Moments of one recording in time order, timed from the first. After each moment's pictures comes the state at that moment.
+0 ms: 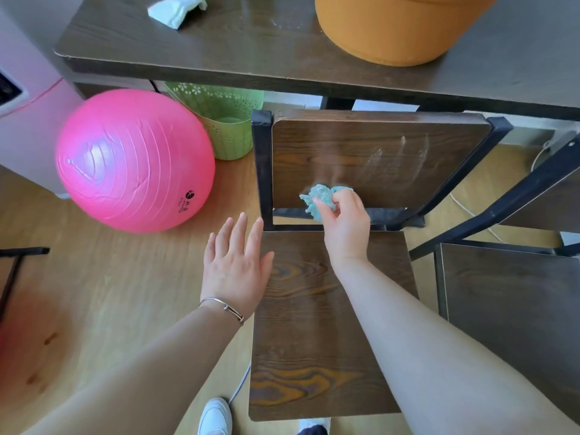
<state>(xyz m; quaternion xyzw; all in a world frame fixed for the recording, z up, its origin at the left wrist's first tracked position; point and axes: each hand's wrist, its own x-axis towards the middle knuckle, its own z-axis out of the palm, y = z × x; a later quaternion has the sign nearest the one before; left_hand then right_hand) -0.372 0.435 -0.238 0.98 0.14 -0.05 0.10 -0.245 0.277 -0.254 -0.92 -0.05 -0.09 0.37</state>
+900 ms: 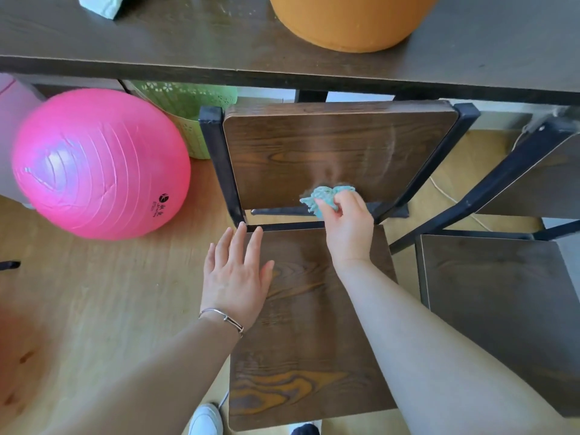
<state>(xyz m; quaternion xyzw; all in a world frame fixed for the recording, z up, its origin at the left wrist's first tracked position) -0.359 0.393 -0.257 0.98 0.12 -0.07 0.11 -0.230 0.227 -0.270 -0.93 -0.04 -0.12 0.35</state>
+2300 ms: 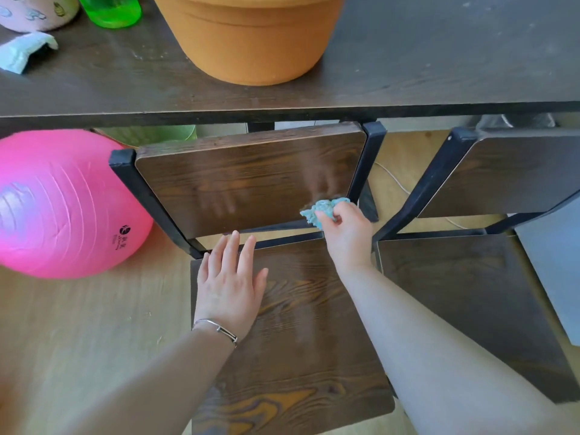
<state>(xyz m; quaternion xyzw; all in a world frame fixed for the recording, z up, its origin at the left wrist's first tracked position) -0.313 0.323 -0.234 0.99 0.07 -0.07 0.11 -0.194 0.132 -0.258 -0.94 0.03 -0.10 0.34</state>
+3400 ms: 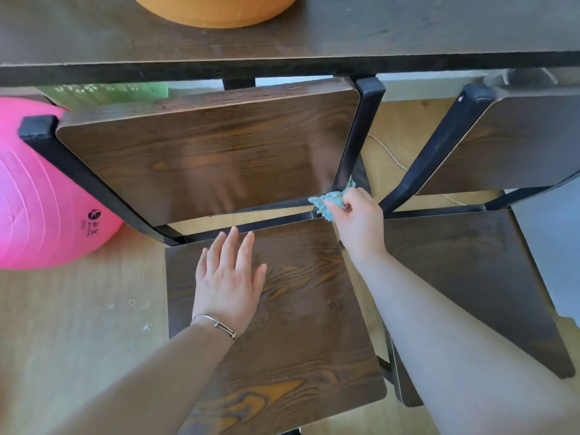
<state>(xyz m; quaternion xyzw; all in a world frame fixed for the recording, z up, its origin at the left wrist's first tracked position) -0.308 0.299 -0.274 0.98 0.06 -0.12 0.11 -0.183 0.079 -0.302 -0.94 0.01 -0.05 0.32</state>
